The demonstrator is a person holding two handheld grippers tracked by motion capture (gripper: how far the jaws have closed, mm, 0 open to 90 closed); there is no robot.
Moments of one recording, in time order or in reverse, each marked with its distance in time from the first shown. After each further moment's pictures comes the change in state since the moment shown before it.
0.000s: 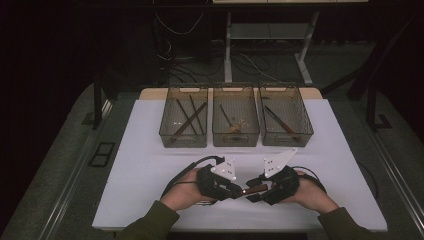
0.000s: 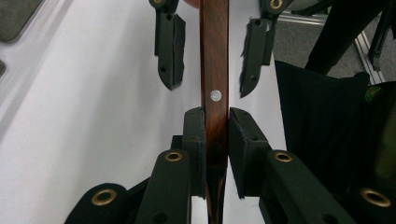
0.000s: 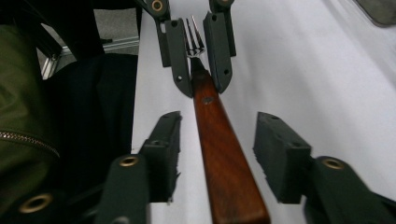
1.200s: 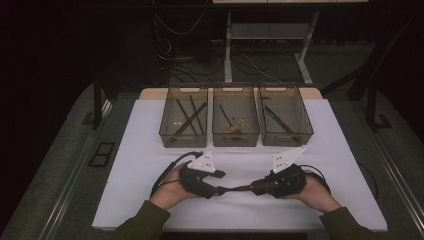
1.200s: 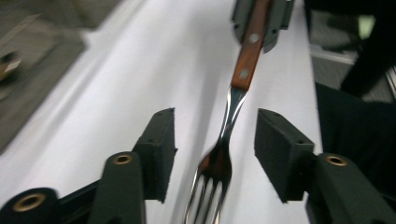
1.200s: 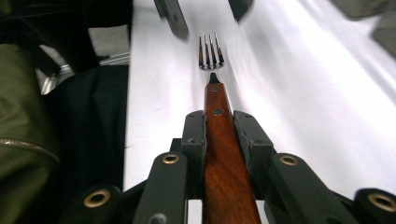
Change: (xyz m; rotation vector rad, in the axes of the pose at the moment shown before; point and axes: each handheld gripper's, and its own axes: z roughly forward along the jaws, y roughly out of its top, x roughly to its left) left arm 0.013 -0.043 -0.034 -0.142 0.149 -0.133; right arm -0.005 -0.014 -0.014 -0.059 -0.014 0.102
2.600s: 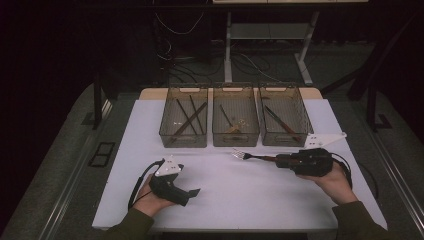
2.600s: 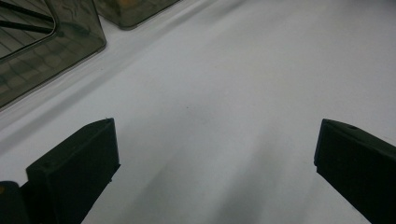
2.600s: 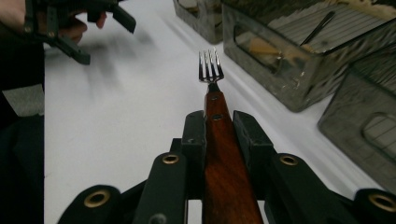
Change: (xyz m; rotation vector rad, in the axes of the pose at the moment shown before) left arm 0.006 -0.078 -0.025 -0.057 0.289 -0.248; right arm -0.034 -0.023 -0.064 -0.176 -0.272 0.170
